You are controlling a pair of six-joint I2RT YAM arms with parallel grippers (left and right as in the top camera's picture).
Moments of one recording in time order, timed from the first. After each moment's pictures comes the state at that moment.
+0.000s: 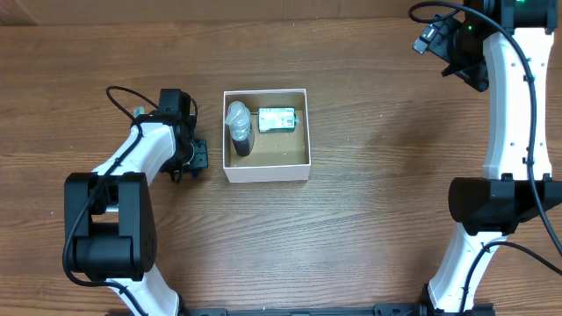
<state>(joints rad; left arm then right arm) -0.03 1.90 1.16 -0.71 -0.03 -0.16 -0.02 2.14 2.53 -1.64 0.08 0.59</state>
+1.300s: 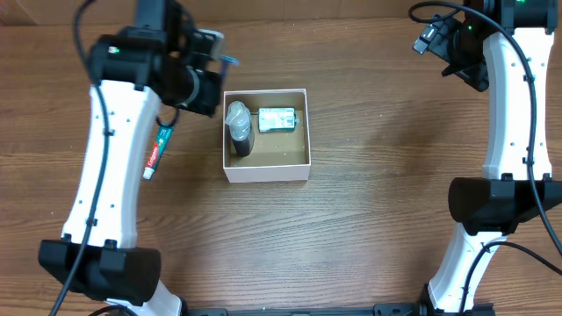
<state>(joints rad) -0.16 1.79 1.96 -1.36 0.26 0.13 -0.02 2.14 2.53 -1.64 0.08 0.59</state>
